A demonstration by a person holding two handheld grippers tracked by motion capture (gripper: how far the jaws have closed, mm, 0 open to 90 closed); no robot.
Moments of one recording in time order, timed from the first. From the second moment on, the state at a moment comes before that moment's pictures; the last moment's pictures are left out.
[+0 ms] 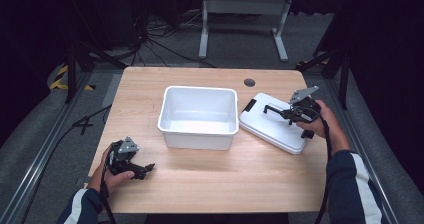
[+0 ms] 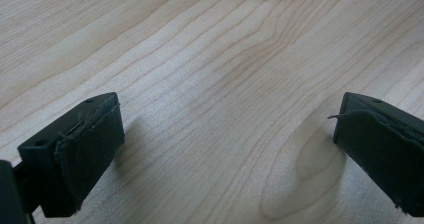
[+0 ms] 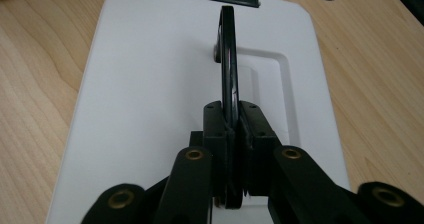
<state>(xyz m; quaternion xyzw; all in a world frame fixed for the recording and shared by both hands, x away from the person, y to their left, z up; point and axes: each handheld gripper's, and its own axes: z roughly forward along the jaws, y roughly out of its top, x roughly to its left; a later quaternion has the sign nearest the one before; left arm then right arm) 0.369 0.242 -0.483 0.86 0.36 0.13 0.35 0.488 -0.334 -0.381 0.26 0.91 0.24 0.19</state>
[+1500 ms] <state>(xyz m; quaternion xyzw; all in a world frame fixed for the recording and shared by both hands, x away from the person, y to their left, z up) 0.370 0.243 -0.483 0.86 0.36 0.13 0.35 0.463 -0.322 -0.351 0.27 0.89 0.29 0.20</state>
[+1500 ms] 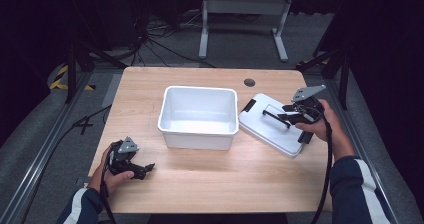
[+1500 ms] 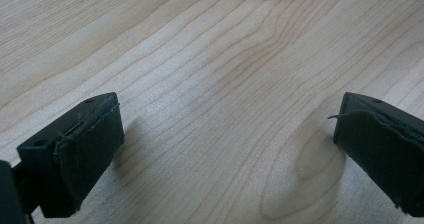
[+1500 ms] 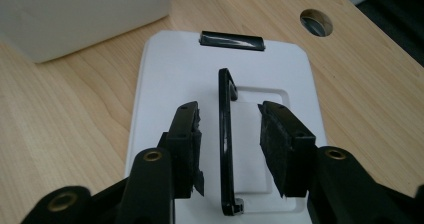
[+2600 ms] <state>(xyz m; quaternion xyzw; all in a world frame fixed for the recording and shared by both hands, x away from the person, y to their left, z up) 0.369 0.243 -0.483 0.86 0.36 0.13 0.35 0.414 -0.331 -0.359 0.29 0.89 0.30 0.21</state>
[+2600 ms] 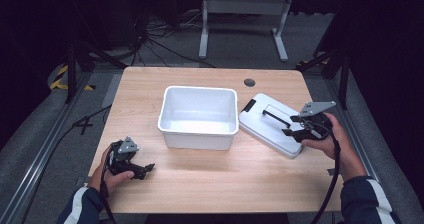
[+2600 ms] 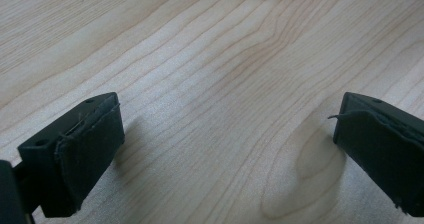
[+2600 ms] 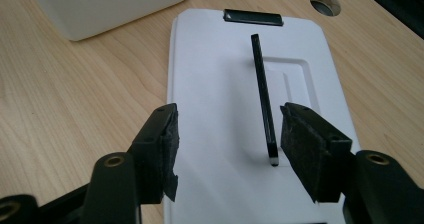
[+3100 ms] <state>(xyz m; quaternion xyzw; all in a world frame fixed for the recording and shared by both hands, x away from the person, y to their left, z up) 0.369 0.243 -0.483 0.86 0.36 0.13 0.35 0.385 -0.343 -0.366 0.28 0.88 0.30 0.23</state>
